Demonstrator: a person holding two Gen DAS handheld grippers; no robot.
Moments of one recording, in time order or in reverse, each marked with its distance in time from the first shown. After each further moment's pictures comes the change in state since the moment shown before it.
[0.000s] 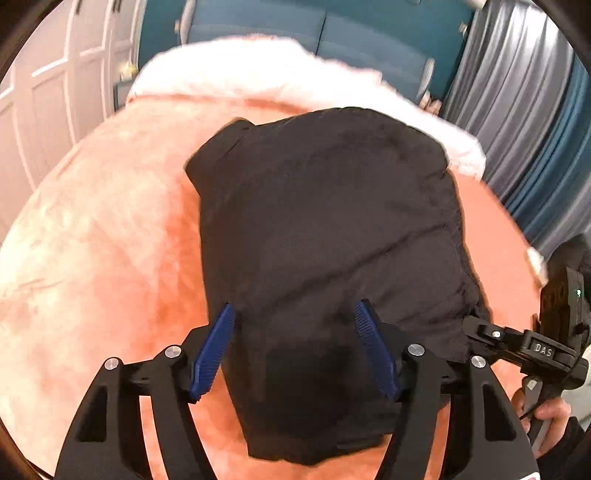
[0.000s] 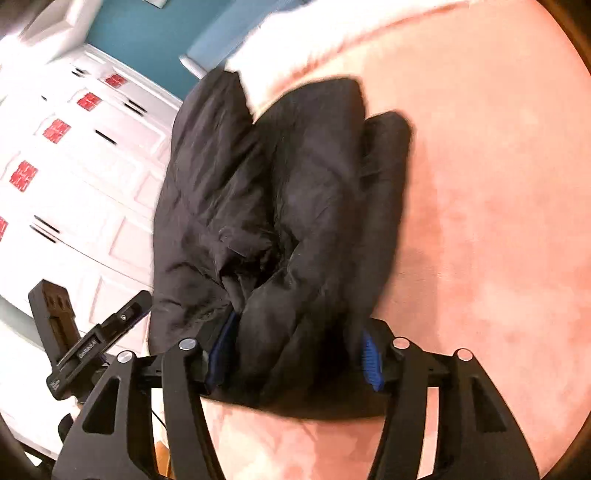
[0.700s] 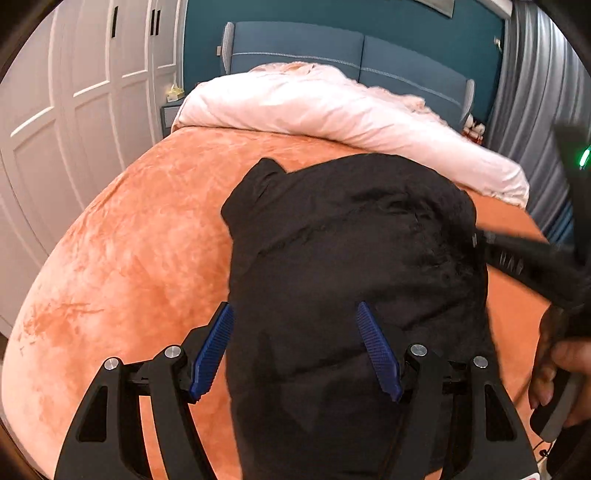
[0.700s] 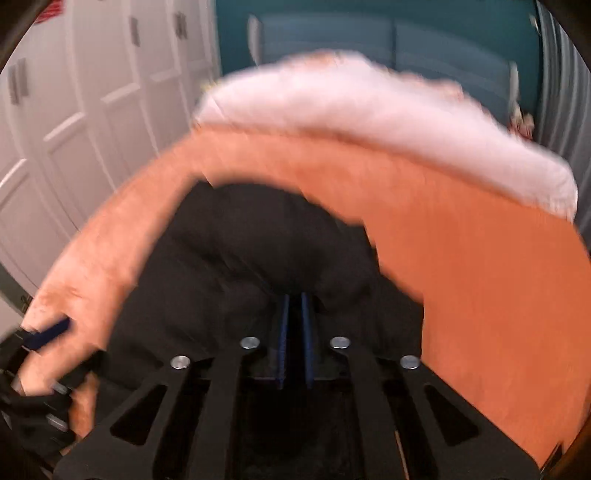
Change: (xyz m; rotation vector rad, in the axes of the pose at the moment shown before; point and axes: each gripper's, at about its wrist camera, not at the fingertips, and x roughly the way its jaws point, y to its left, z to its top) left arm 0.007 0.004 0.057 -0.033 -0.034 0.233; right arm 0.057 0.121 0.085 -0.528 -0.002 -0.398
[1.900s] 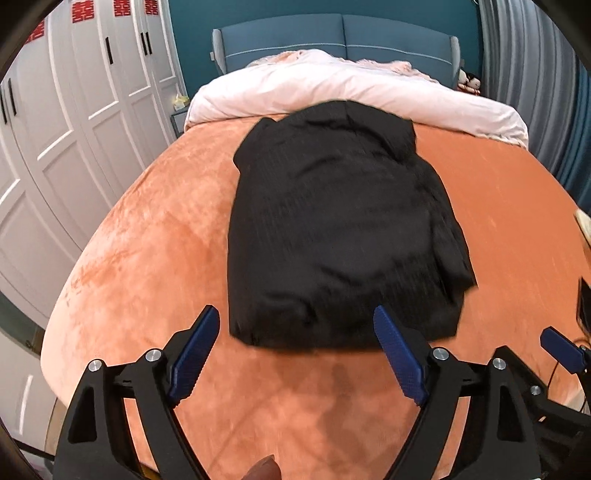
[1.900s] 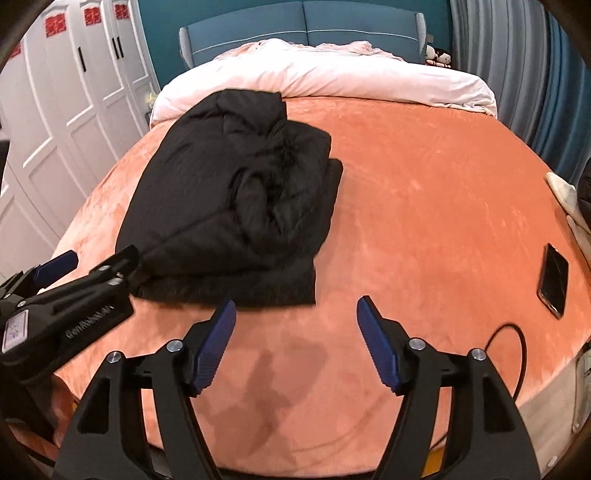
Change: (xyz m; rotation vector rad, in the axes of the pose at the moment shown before) left arm -0.091 -0.075 -0.117 0.127 0.046 0.150; right arm -0.158 0.023 -0.207 0.229 -0.013 -0.138
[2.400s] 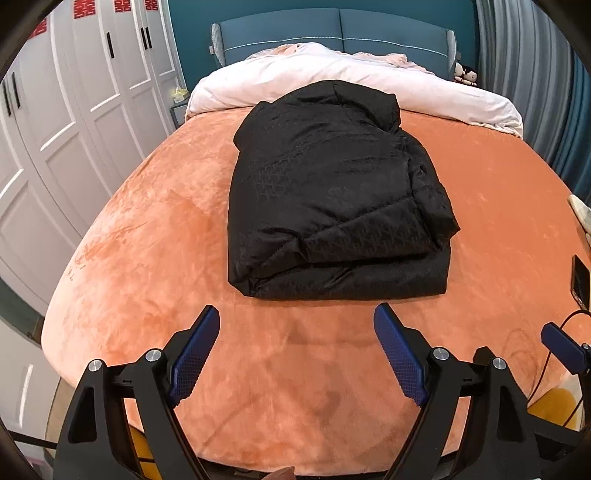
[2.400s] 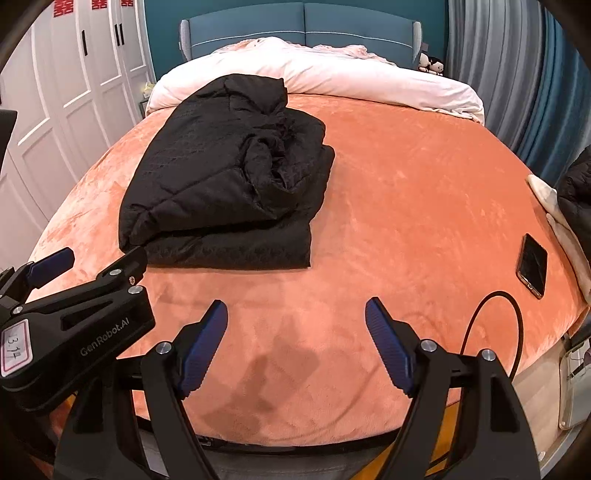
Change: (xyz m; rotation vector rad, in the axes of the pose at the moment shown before) left arm -0.022 -0.008 -0.041 -0.007 0.018 -0.006; right arm -0.017 0.011 -0.035 -0.032 -0.011 -0.073
